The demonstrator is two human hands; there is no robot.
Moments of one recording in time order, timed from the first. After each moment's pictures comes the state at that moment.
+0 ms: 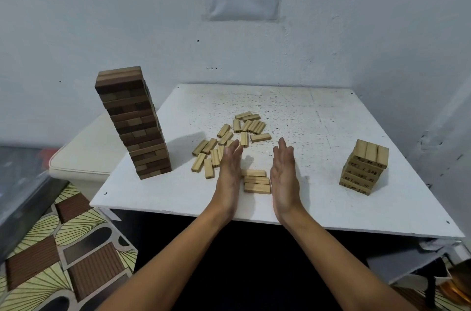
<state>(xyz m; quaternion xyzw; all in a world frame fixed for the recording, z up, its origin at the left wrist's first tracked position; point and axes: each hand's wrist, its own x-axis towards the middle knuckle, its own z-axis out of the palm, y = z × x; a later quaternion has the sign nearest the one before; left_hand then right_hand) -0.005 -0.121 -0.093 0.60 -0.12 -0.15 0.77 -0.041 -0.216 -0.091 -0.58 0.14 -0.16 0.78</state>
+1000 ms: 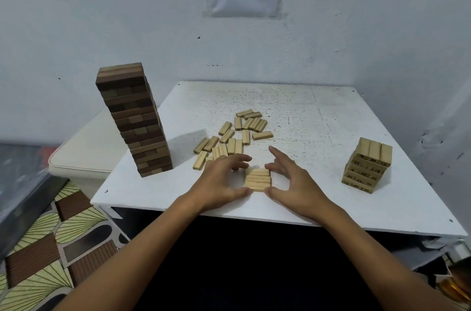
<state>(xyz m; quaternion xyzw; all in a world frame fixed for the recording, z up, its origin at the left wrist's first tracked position) 0.031 -0.075 -0.097 0.86 -0.35 -0.06 0.36 -0.058 -0.270 -0.104 -0.88 0.06 -0.03 0.46</state>
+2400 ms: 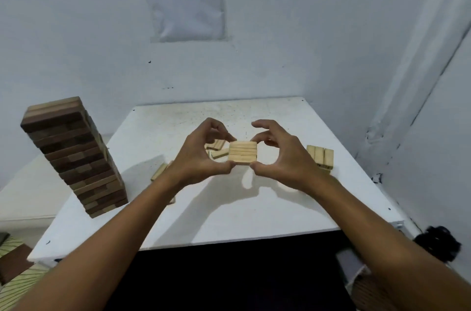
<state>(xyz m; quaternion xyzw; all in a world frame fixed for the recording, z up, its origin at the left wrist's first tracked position) 0.052 -0.134 -0.022 0.75 -0.43 -0.02 0.50 -0.063 -0.319 -0.026 -0.89 0.00 -0.19 0.41</state>
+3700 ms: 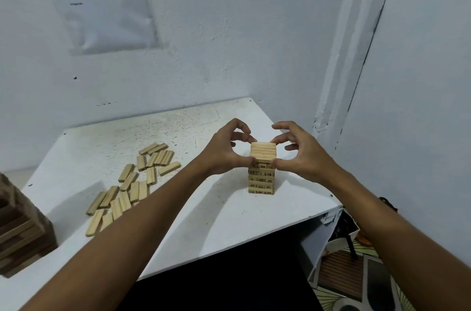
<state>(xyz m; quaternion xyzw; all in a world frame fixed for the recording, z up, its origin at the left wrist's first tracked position) 0.034 -0.288 -0.030 0.73 -0.51 -0.16 0.43 -0.128 -0.434 -0.040 -0.88 0.14 -0.23 0.39</state>
